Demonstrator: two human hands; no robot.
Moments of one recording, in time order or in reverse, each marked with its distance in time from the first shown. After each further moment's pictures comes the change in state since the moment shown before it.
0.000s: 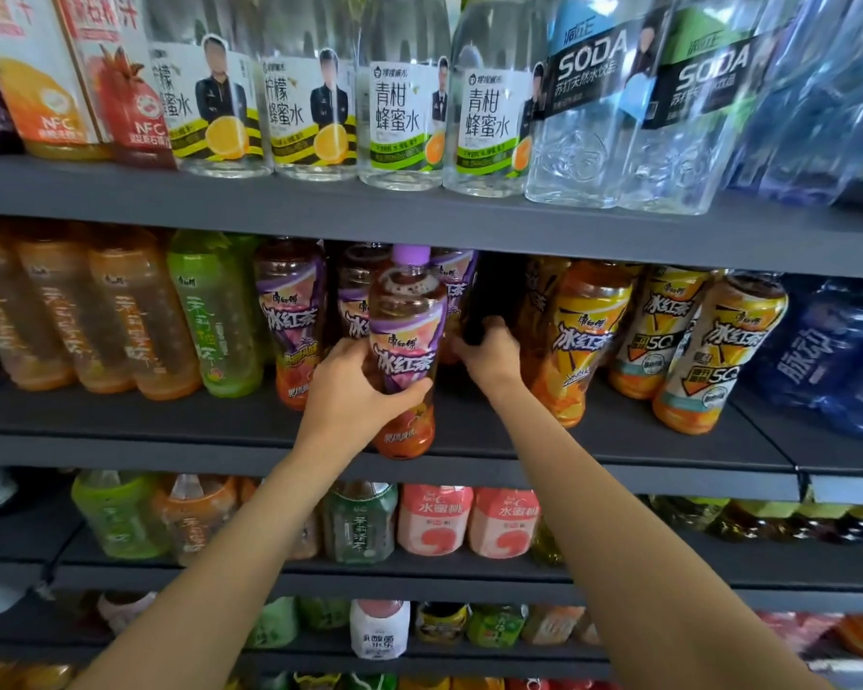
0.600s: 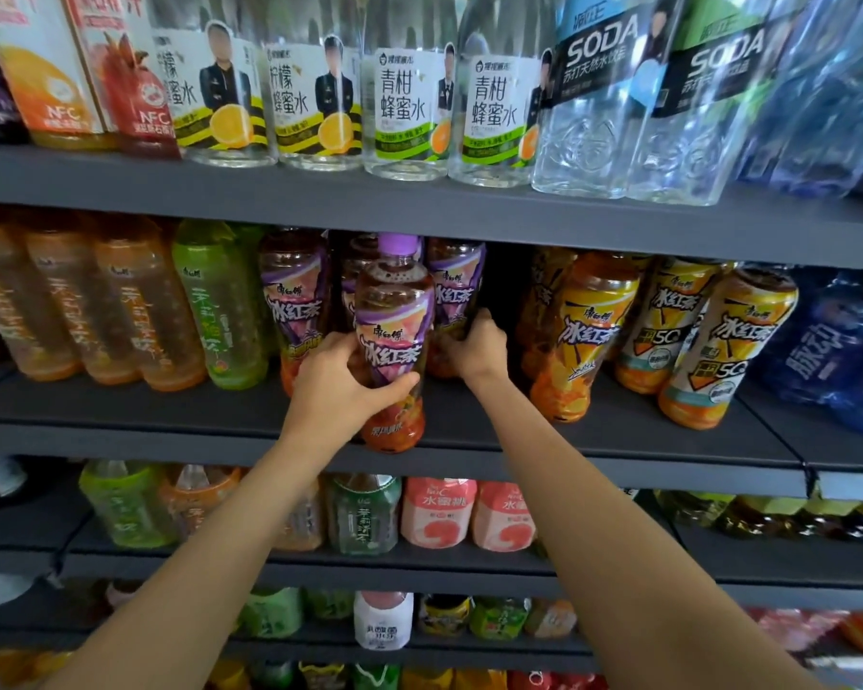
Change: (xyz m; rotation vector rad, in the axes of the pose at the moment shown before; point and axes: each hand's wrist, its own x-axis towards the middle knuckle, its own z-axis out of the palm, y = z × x) left_hand -0.004 -0.002 -0.014 0.007 -0.011 -0.011; right_hand 0.000 -0.004 0.018 -0.043 0.007 -0.024
